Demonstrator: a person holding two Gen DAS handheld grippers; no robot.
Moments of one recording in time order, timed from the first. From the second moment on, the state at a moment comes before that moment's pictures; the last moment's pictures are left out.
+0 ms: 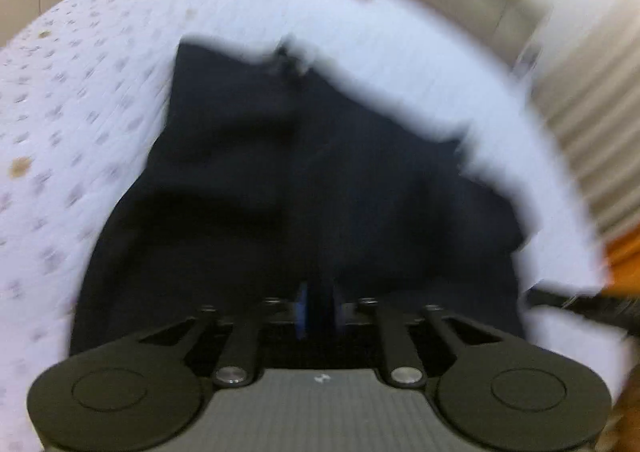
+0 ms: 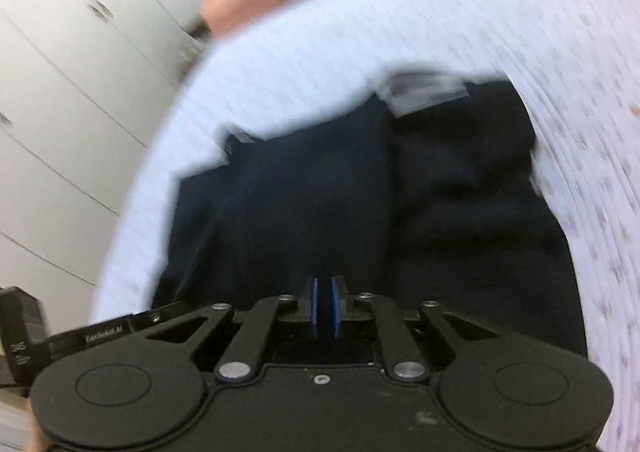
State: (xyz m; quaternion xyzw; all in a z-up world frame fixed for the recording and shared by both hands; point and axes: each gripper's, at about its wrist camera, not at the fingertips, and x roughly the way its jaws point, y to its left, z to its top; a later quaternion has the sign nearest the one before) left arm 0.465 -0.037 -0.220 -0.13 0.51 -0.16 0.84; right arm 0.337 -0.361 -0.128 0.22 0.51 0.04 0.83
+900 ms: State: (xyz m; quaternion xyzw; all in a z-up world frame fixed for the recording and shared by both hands) left arm 0.432 -0.074 -0.207 -0.04 0.45 -0.25 0.86; right arm 0.325 -0.235 -0.168 0.07 0.45 0.01 0.89
